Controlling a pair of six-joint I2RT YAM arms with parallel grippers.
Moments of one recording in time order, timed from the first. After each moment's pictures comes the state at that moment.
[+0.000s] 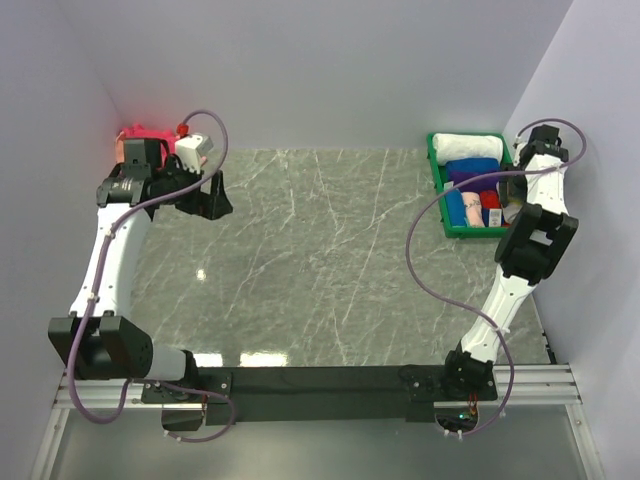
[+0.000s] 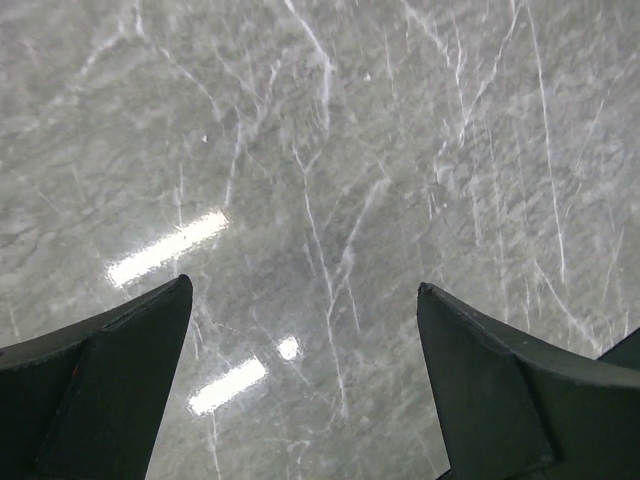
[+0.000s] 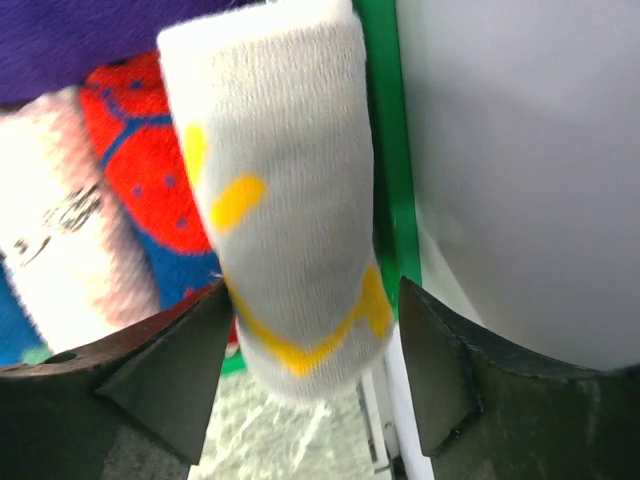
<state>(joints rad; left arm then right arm) 0.03 1.38 1.44 -0.85 0.54 0.23 -0.42 2.22 2.07 -0.94 0.13 -0.31</state>
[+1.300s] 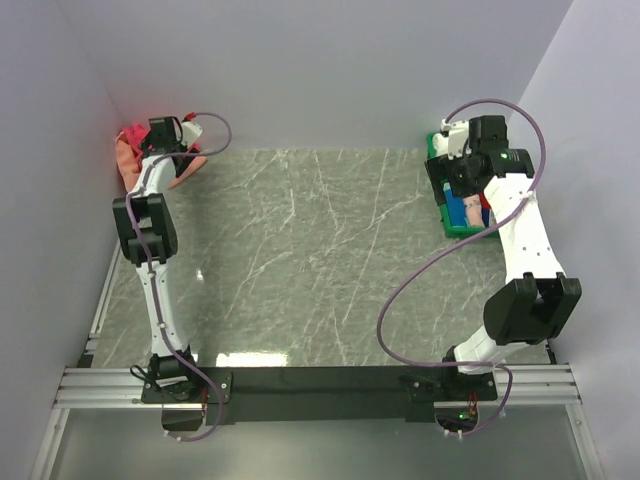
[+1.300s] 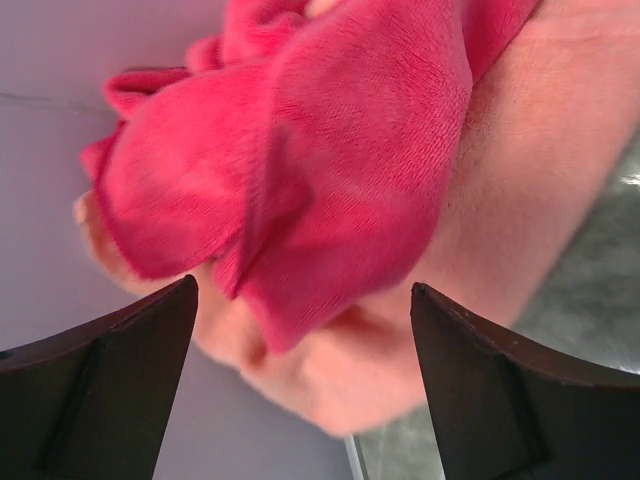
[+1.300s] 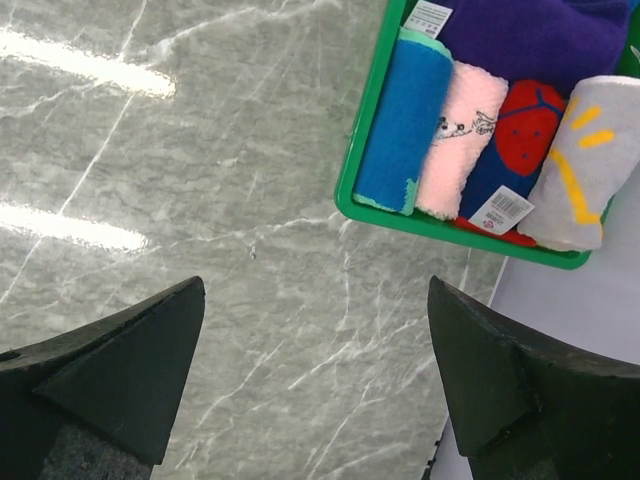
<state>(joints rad) 0.15 2.44 2.13 -0.28 -0.21 0.84 0.00 1.57 1.67 -1.00 -0.02 -0.31</state>
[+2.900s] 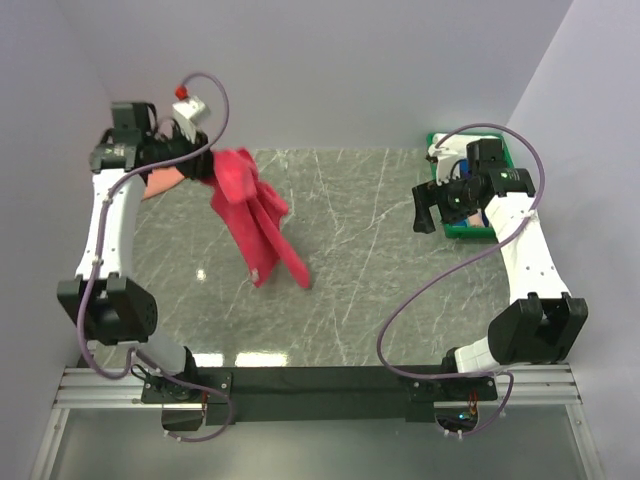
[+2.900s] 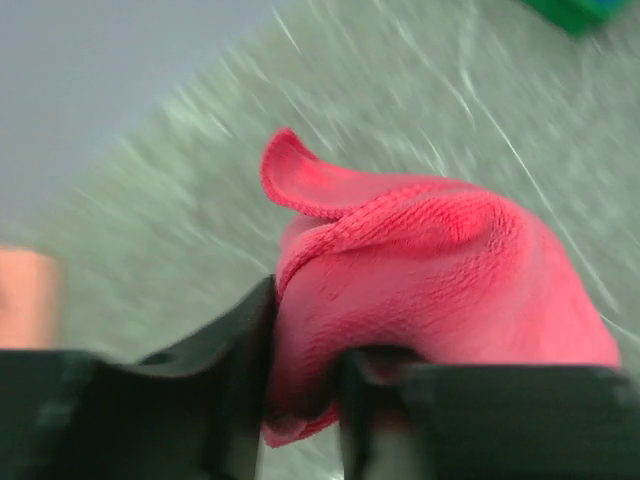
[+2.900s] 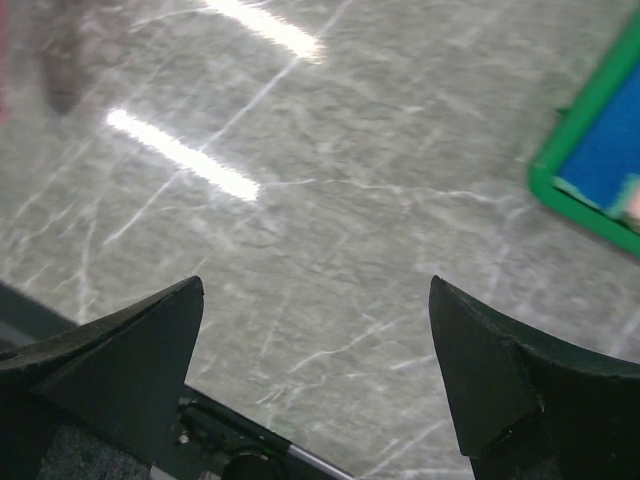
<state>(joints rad) 0.08 1.58 1.82 -0.79 0.81 0.45 0.00 1.45 1.50 -1.08 -0.34 -0.35</state>
